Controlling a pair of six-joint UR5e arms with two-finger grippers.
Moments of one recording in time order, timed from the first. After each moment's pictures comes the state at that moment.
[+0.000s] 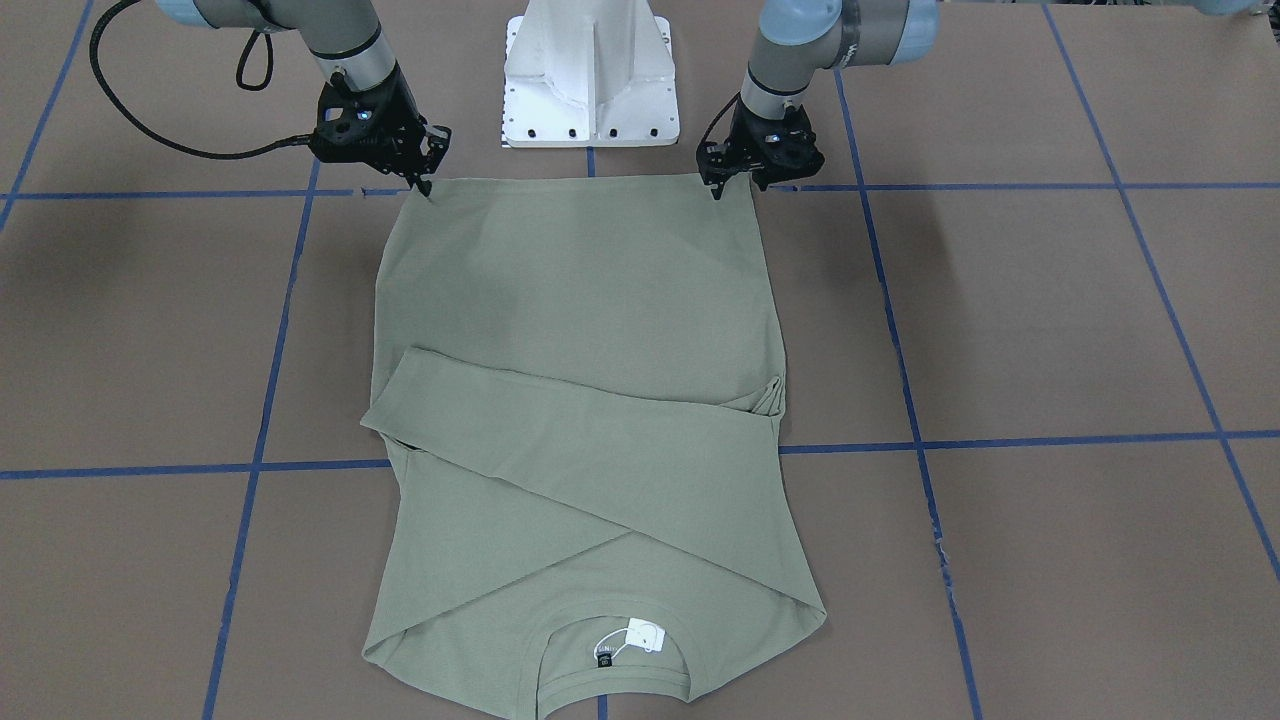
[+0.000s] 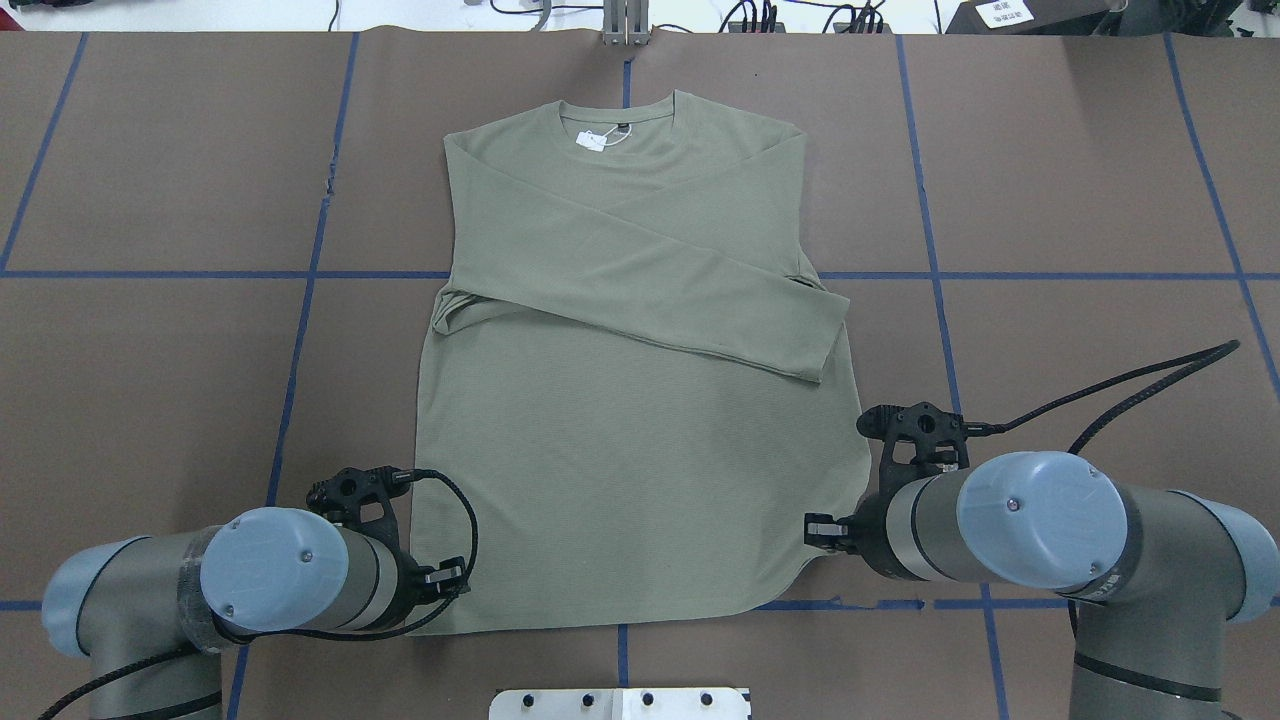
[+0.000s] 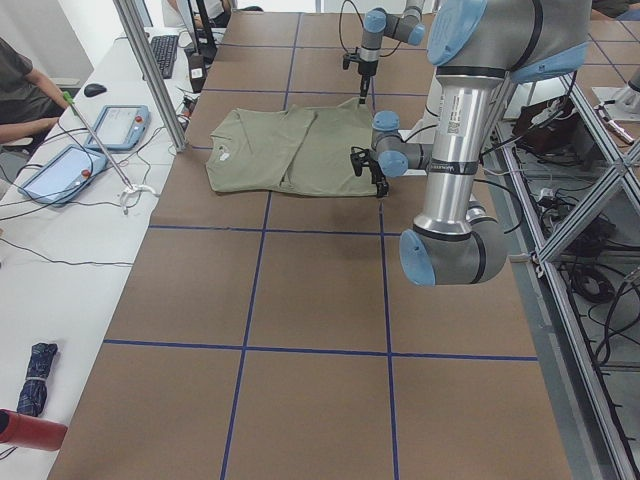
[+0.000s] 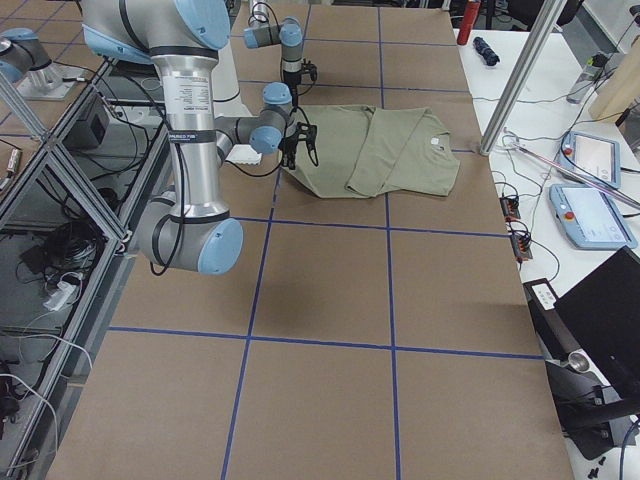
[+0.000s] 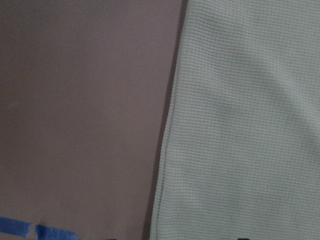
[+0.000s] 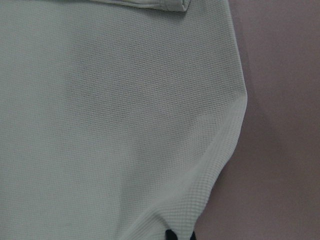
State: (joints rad) left arm -0.22 -1.79 -1.98 -1.78 -1.74 -1.66; right arm 0.30 -1.45 2.15 -1.40 1.73 1.48
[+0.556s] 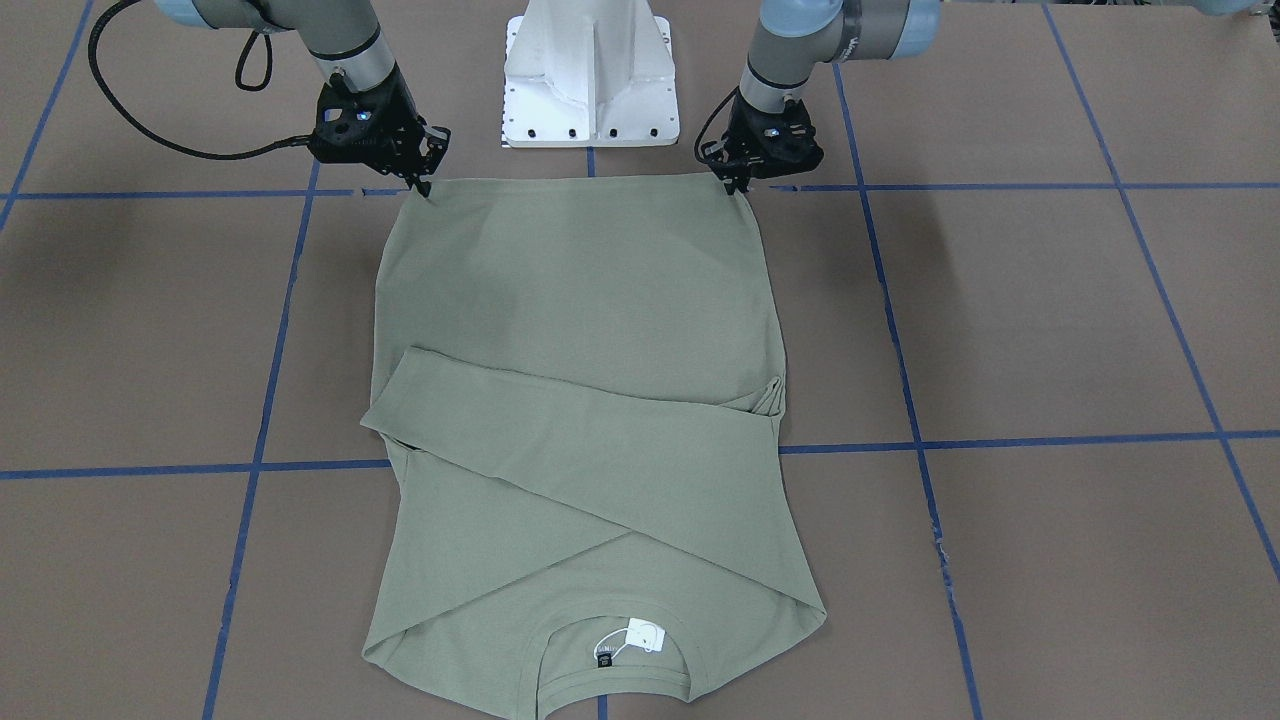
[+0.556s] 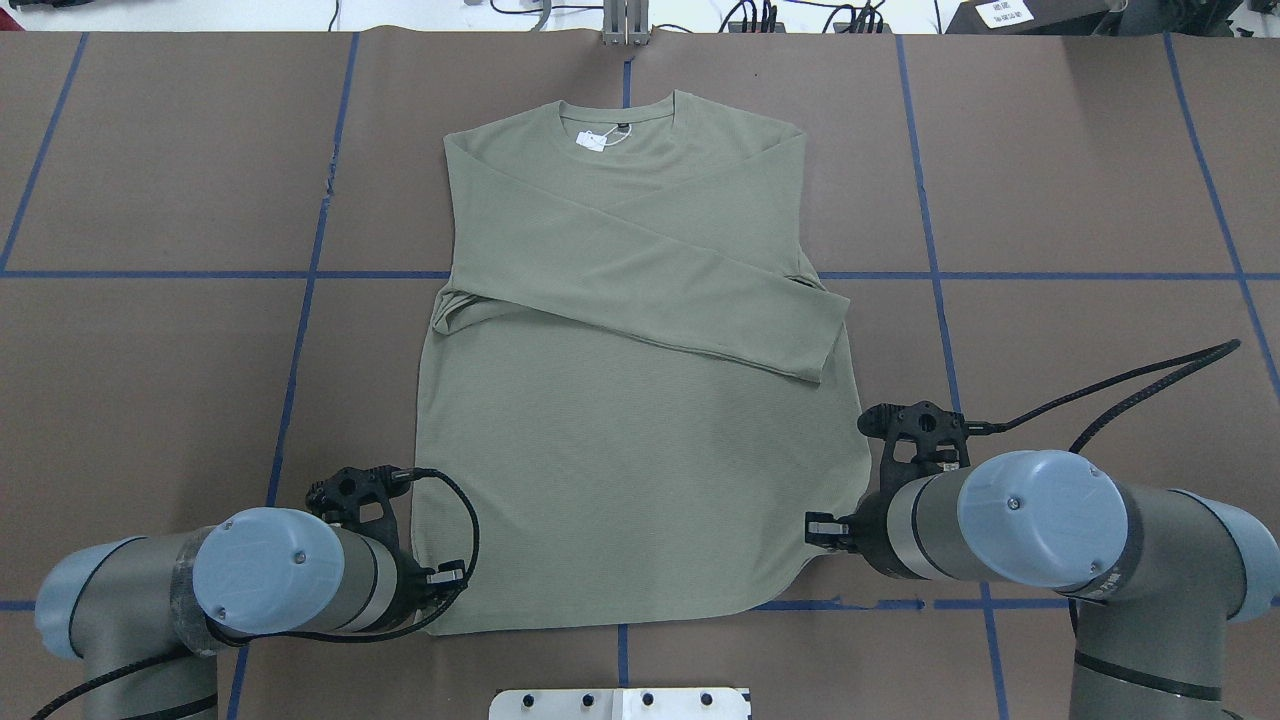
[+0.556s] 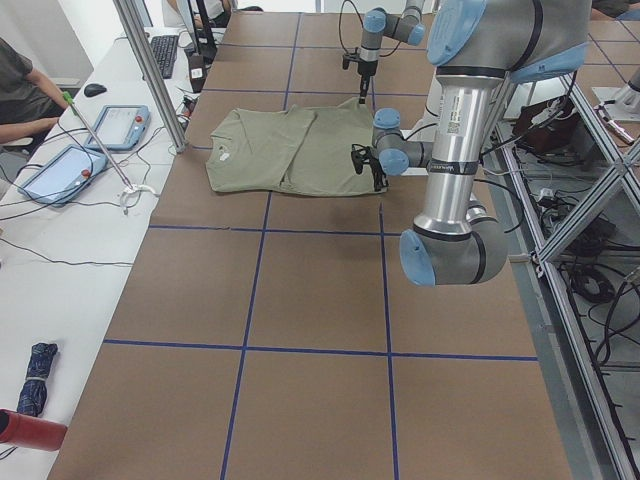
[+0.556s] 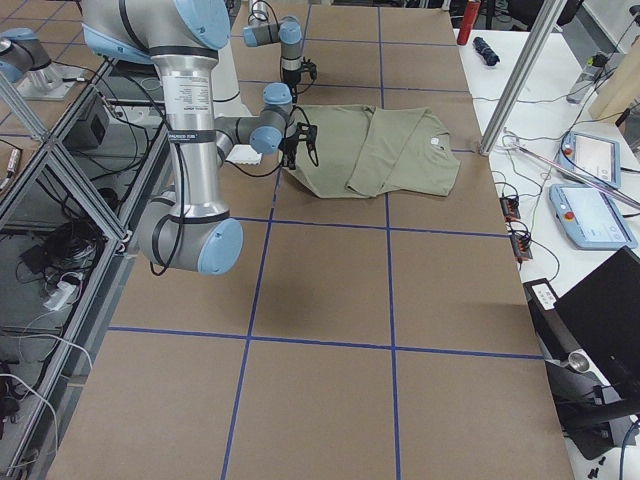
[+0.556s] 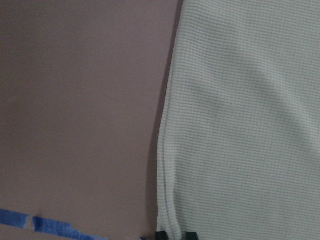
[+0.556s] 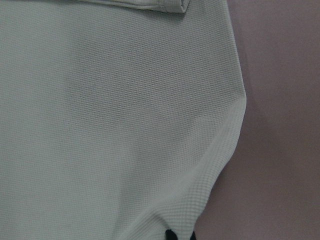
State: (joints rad) left arm -0.21 -1.79 -2.00 -1.78 -1.74 -1.67; right arm 0.30 -1.45 2.15 -1.40 1.73 1.48
